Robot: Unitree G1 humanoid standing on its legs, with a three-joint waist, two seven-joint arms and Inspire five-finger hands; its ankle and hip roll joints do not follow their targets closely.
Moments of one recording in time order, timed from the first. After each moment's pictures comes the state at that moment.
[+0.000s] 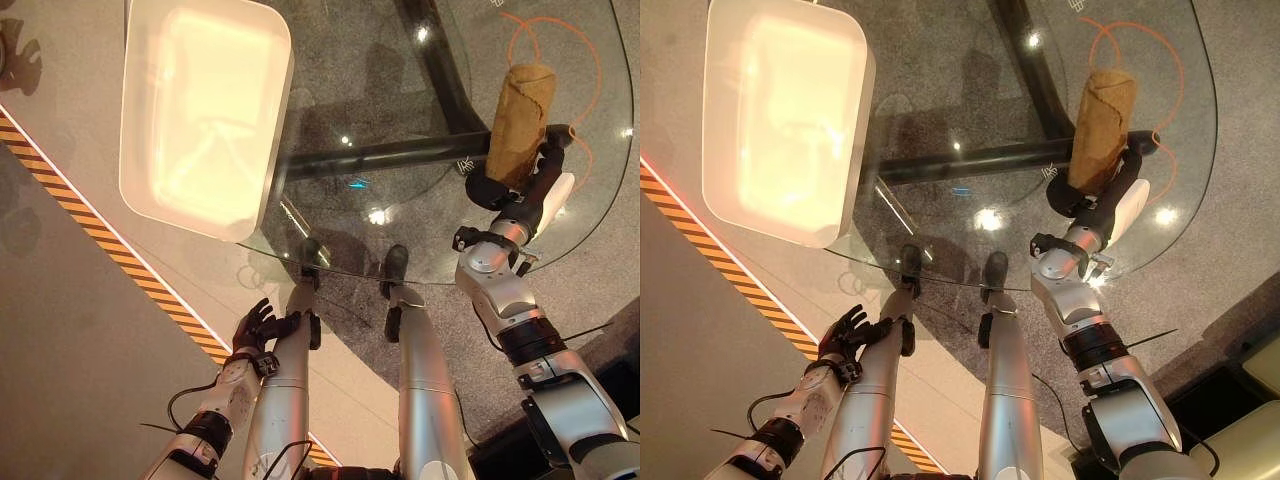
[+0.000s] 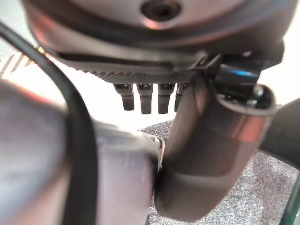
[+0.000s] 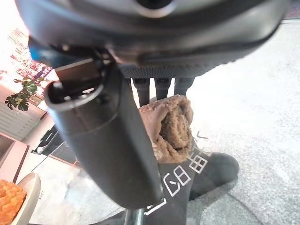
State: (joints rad) left arm -0.28 0.28 -0.38 0.77 -0.78 -0.07 0.25; right arm -0.69 -0.48 0.29 0.39 0.36 0.09 -1.01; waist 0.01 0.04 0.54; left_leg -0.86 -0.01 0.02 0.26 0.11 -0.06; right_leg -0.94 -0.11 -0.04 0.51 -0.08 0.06
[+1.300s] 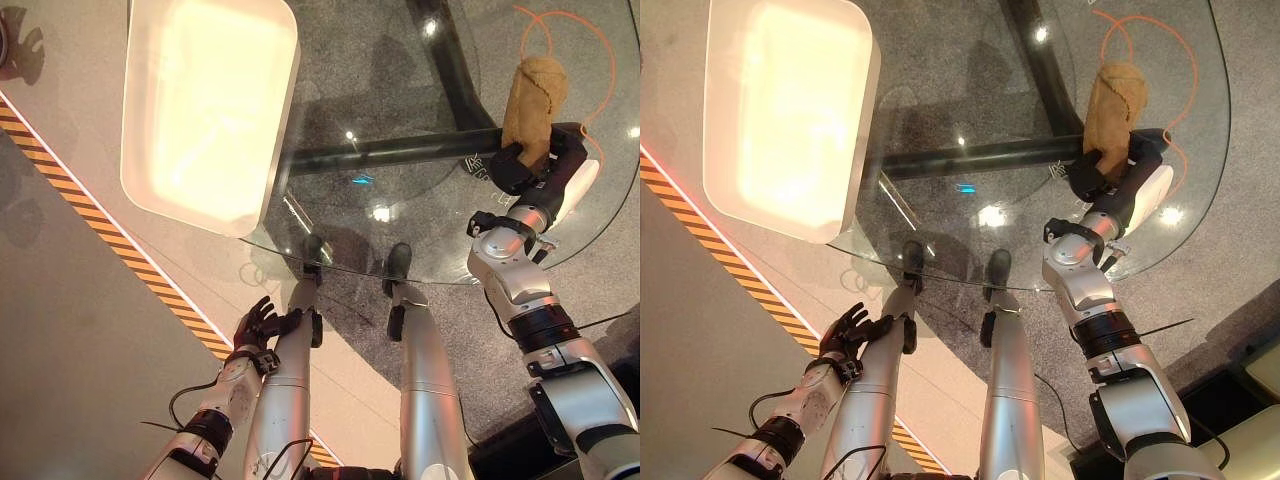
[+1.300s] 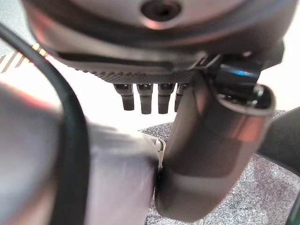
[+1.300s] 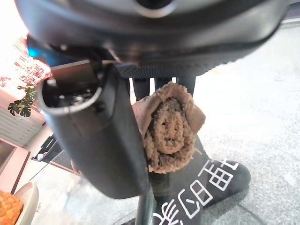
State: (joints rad) left arm -0.28 0.28 -0.38 0.76 -0.81 -0.07 0.25; right arm -0.74 -0.52 0.27 0.40 0.38 0.10 -1.00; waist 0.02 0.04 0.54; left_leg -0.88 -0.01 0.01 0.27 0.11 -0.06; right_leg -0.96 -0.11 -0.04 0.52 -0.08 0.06
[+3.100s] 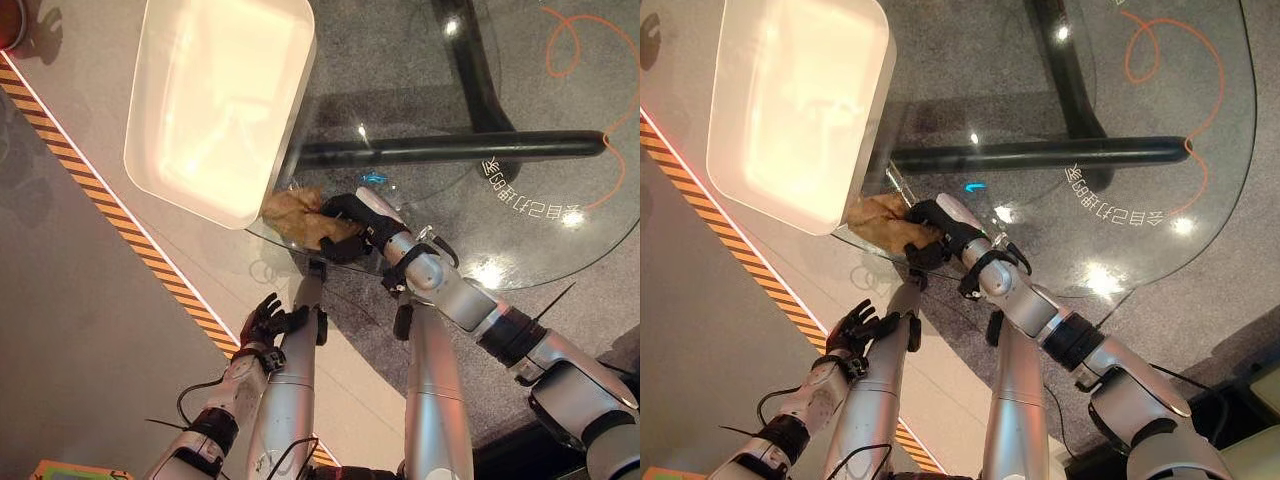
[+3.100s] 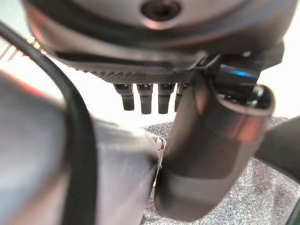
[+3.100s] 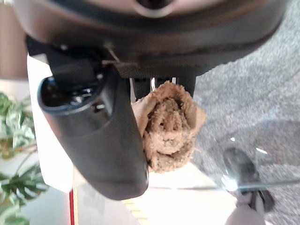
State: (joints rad) left arm -0.29 0.26 -0.38 0.74 -0.81 -0.06 0.25; right arm -0.81 -0.55 0.79 0.20 0.14 0.21 -0.08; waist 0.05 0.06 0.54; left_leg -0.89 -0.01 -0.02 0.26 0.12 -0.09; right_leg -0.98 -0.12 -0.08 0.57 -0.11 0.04
